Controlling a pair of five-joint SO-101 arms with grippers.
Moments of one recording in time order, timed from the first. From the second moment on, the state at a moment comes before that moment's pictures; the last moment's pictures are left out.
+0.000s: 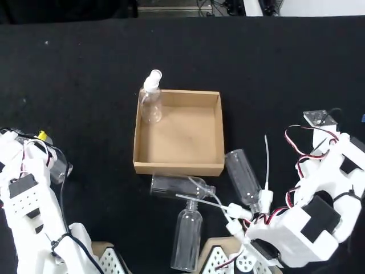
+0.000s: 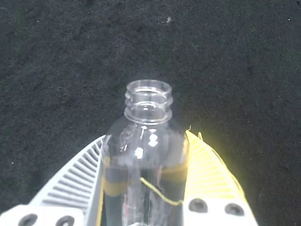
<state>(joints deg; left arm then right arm) -36.6 -49.2 69.7 28.2 16.8 45.7 1.7 30.7 64.0 51.3</state>
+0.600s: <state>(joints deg) -36.5 -49.2 69.7 28.2 16.8 45.7 1.5 37.8 56.5 51.0</state>
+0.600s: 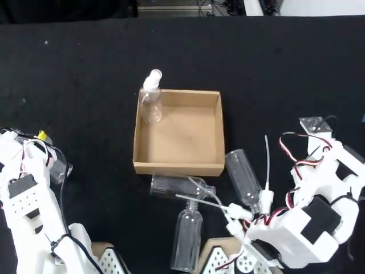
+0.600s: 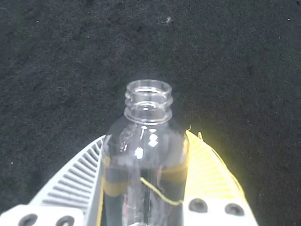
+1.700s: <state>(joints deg) -32.8 -49.2 69.7 28.2 16.8 45.8 4.1 34.4 56.0 35.9</state>
